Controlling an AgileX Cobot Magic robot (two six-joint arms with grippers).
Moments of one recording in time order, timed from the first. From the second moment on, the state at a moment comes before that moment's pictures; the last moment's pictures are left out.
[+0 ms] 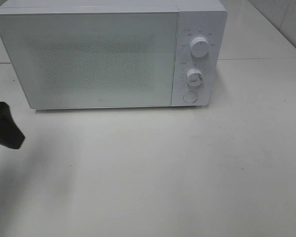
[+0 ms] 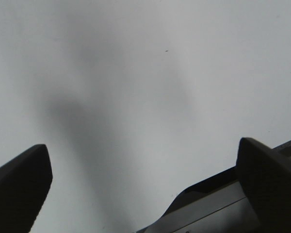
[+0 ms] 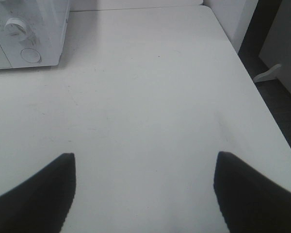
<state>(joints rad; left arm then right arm) -0.12 1.35 -0.81 -0.36 0.87 0.36 -0.03 0.00 -0.51 -0.09 1.04 0.07</state>
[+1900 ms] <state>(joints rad) 0.11 0.00 -0.50 -0.09 1.05 0.09 -0.03 0.00 -0.51 -0.09 1.04 0.07</state>
